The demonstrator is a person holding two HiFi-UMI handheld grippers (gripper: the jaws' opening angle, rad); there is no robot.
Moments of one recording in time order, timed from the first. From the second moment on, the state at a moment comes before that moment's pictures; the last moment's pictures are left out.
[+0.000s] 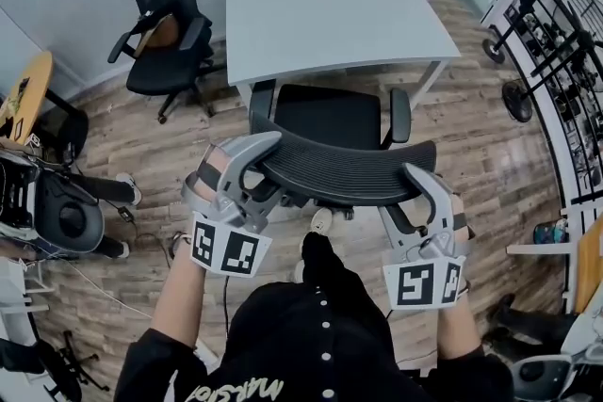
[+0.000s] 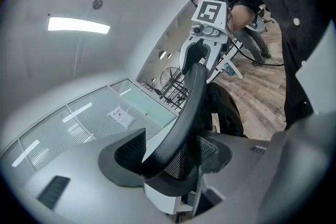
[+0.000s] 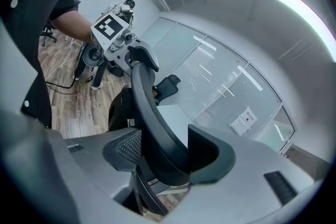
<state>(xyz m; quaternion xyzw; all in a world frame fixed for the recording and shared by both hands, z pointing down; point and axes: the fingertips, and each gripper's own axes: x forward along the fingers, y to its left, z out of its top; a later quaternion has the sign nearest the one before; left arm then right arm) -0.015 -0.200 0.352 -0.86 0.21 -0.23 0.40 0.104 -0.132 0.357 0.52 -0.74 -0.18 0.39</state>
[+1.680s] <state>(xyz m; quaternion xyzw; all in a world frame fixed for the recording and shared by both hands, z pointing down) 0.061 -0.276 0.352 -0.85 0.26 -0.26 0.38 0.186 -0.225 0.356 0.49 -0.76 -0.20 0.38</state>
